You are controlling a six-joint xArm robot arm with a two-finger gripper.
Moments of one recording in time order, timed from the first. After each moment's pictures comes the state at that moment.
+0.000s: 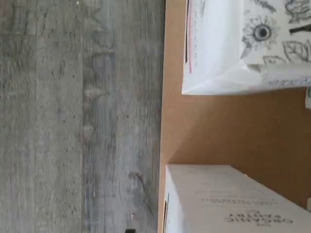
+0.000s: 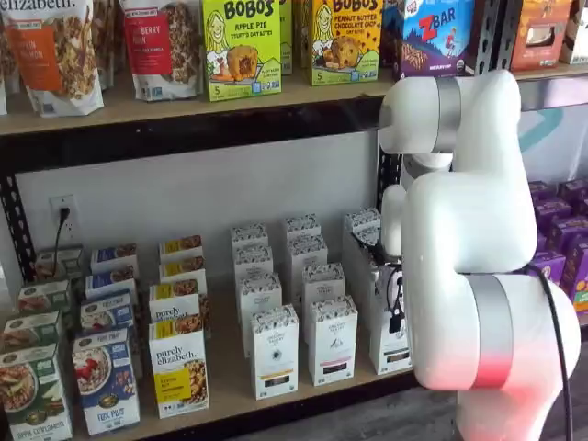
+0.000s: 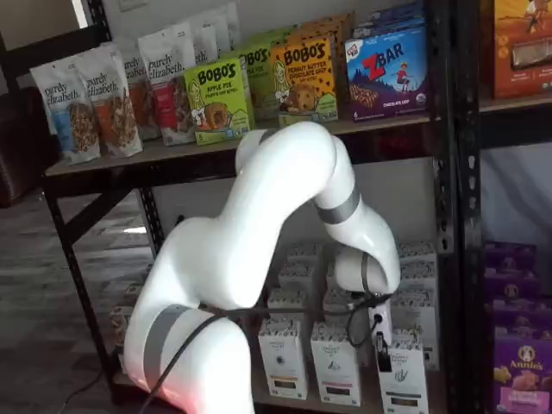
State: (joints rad) arm -0.29 1.03 -1.44 -0.09 0.34 -1.78
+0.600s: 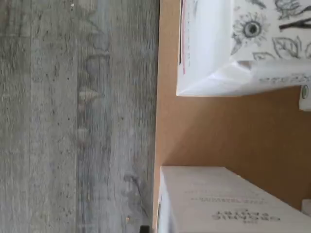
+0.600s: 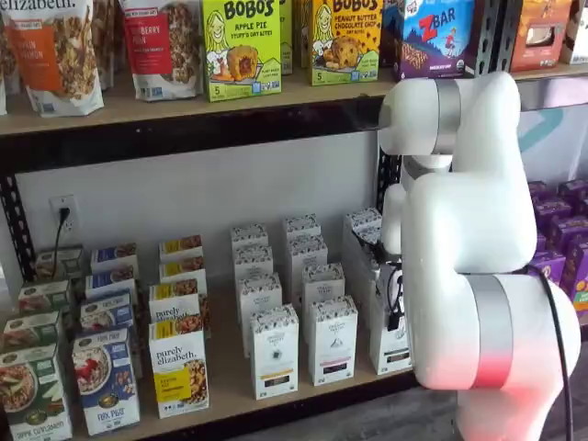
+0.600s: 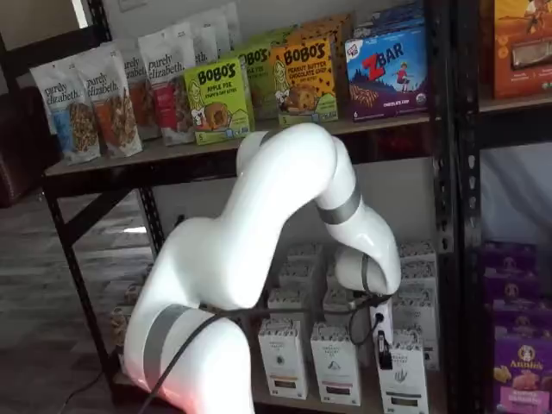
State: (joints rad) arm -0.30 1.04 -1.46 -0.03 0.35 -1.83
